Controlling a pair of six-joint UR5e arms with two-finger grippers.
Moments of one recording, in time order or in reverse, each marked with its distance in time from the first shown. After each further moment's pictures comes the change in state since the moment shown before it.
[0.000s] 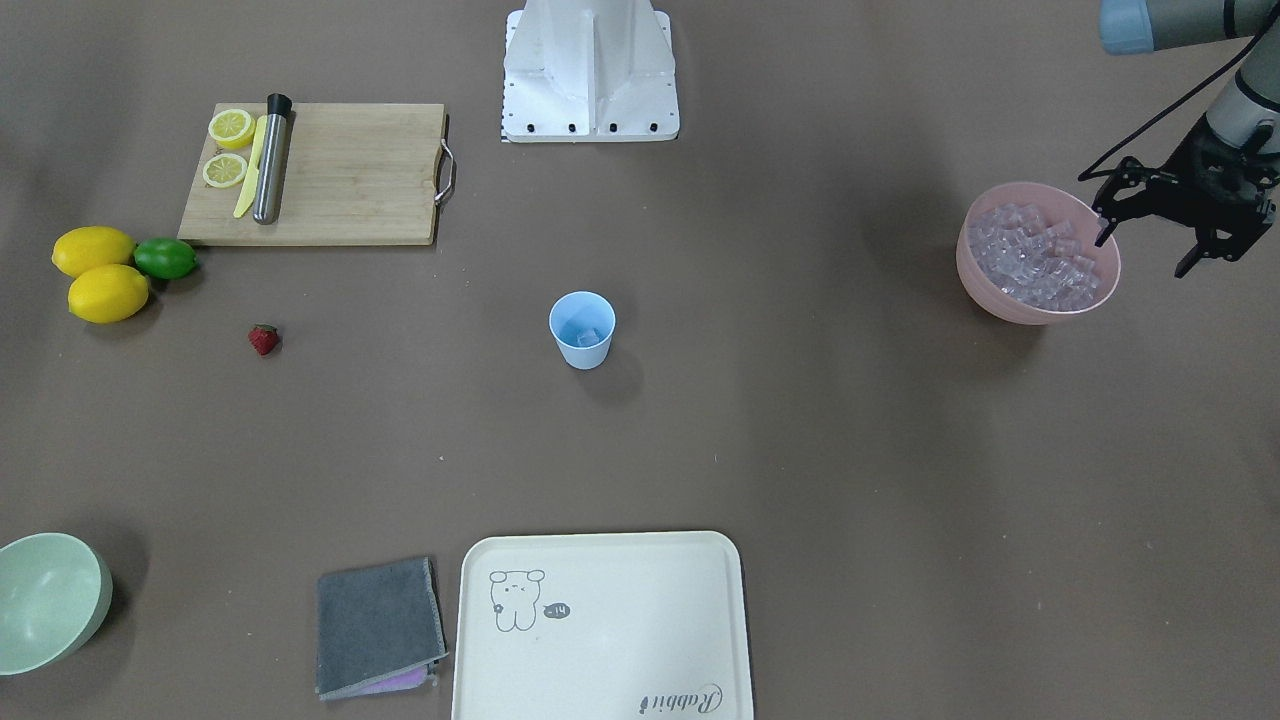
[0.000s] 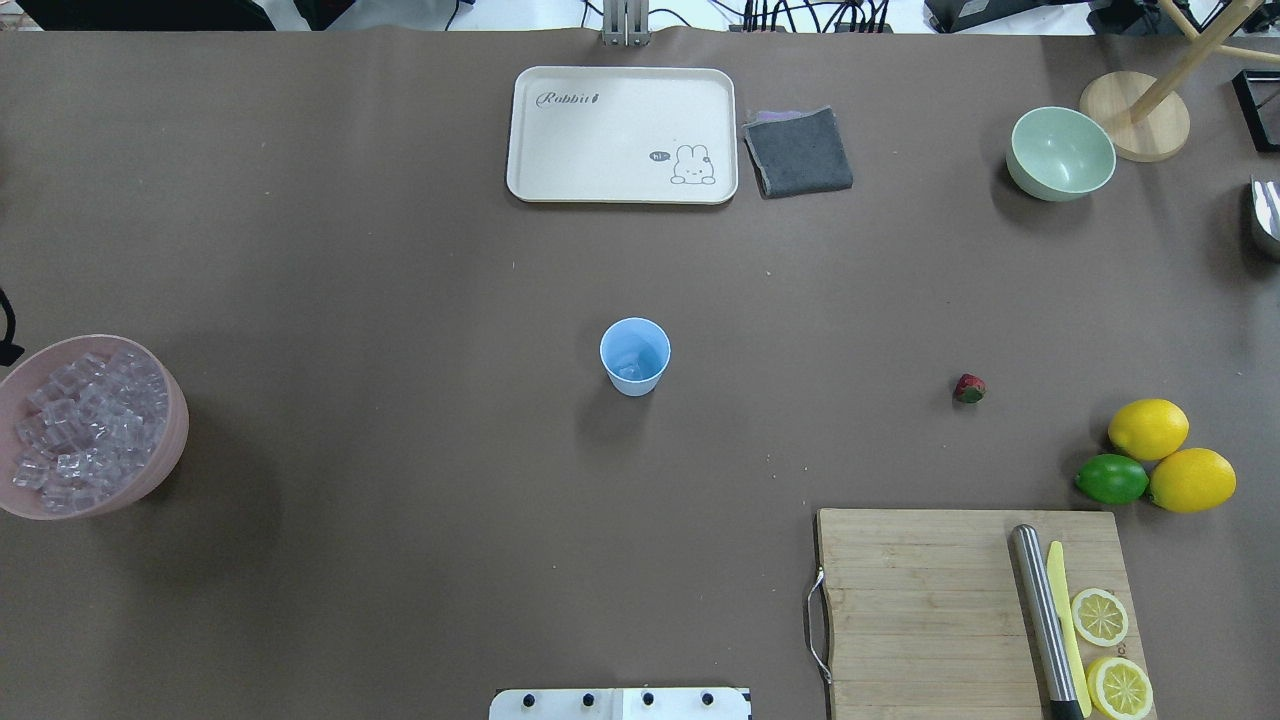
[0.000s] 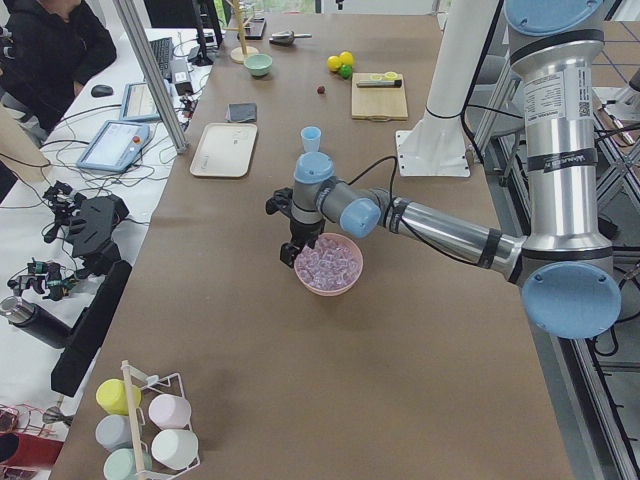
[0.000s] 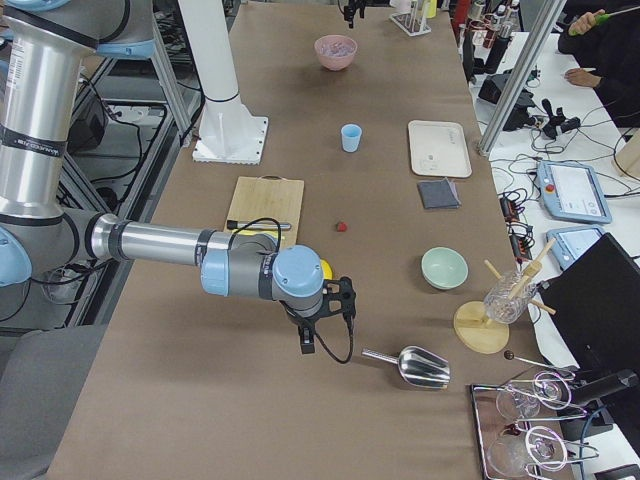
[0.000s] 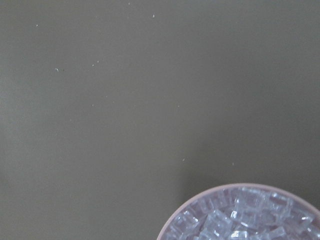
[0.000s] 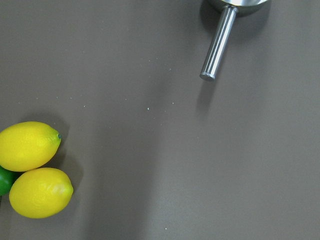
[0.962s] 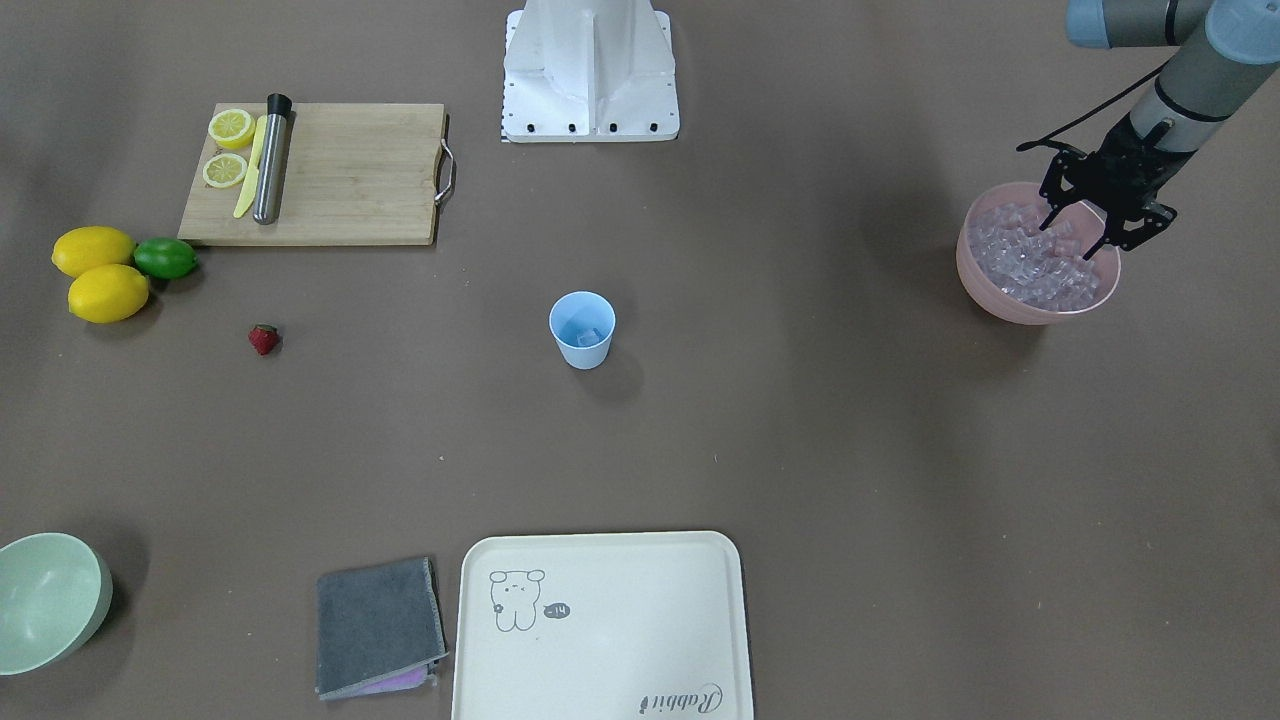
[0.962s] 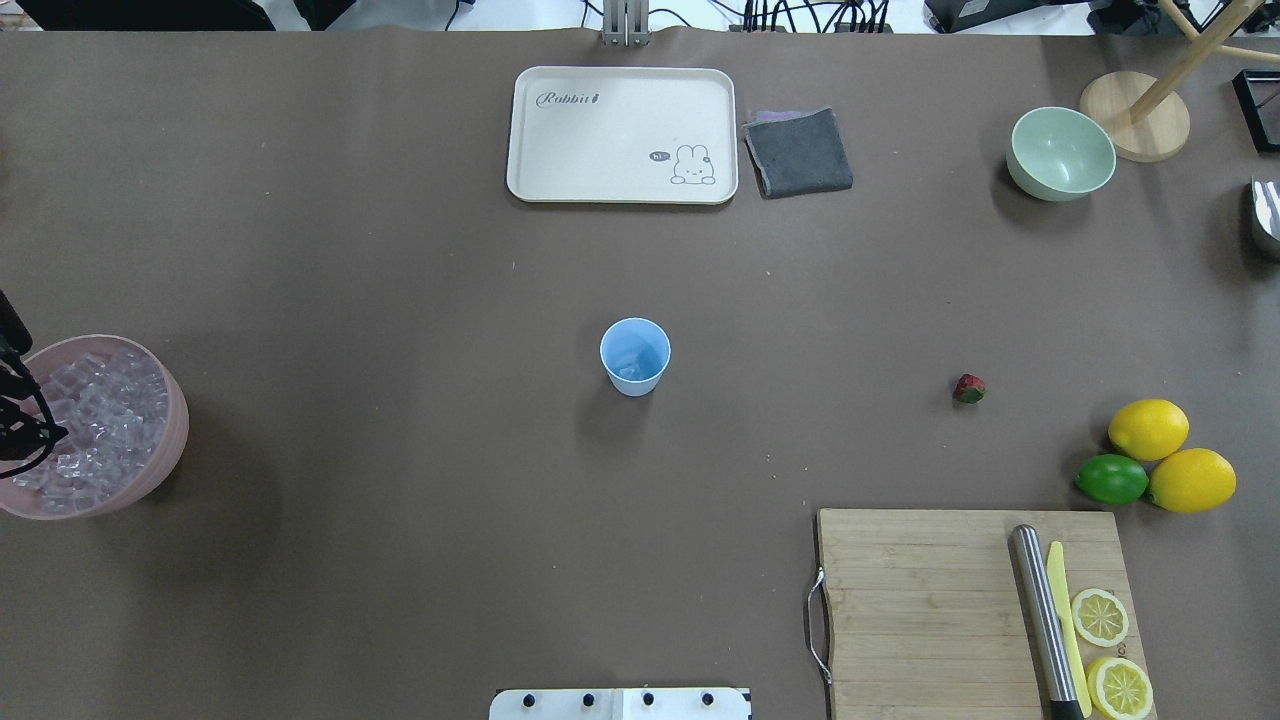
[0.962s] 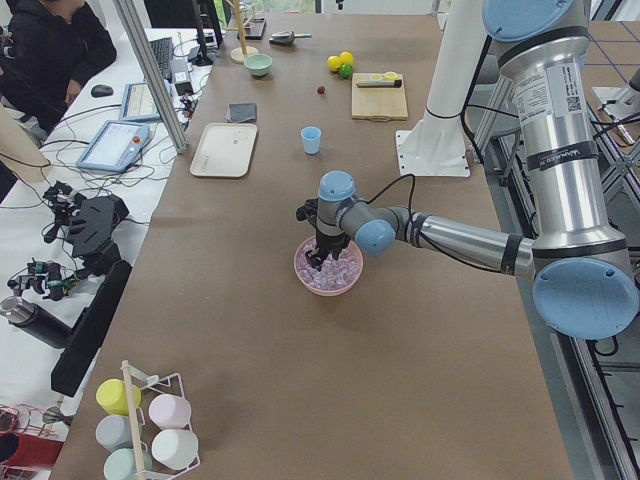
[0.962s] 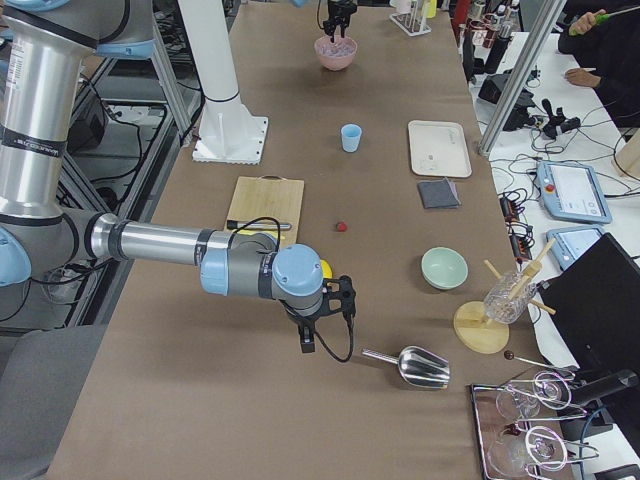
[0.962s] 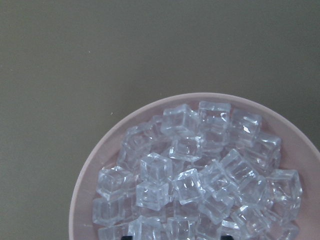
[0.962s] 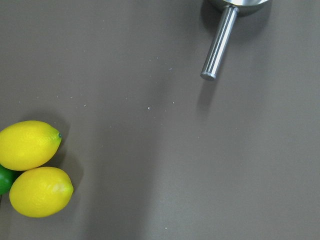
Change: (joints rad) left arm 0.174 0.066 0.014 -0.134 0.008 0.047; right arm 0.000 -0.001 0.001 0.000 0.000 -0.003
